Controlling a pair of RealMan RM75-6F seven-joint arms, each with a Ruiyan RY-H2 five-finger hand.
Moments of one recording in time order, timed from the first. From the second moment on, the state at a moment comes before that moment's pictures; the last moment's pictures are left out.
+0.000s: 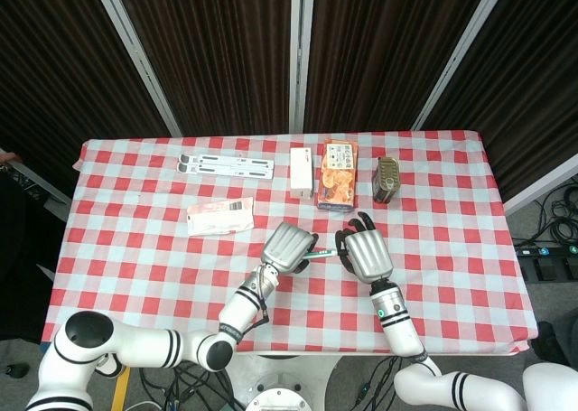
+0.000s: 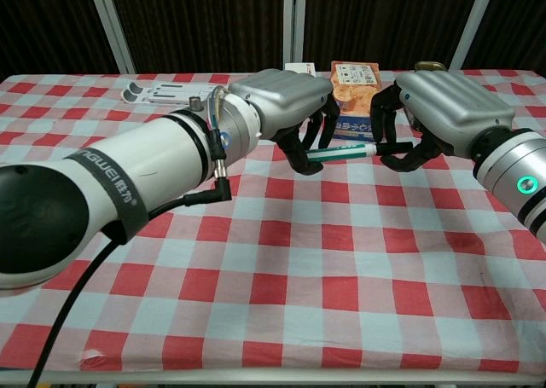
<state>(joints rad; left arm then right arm) -1.07 -1.93 -0.28 -1.41 0.83 1.03 0.75 0.53 -1.76 0.20 -1.41 -1.31 1.22 -0.47</state>
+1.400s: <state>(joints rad) -0.89 -1.87 -0.15 -1.24 0.99 0.99 0.53 0.46 -1.72 0.17 -1.33 -1.22 1.17 -0.36</state>
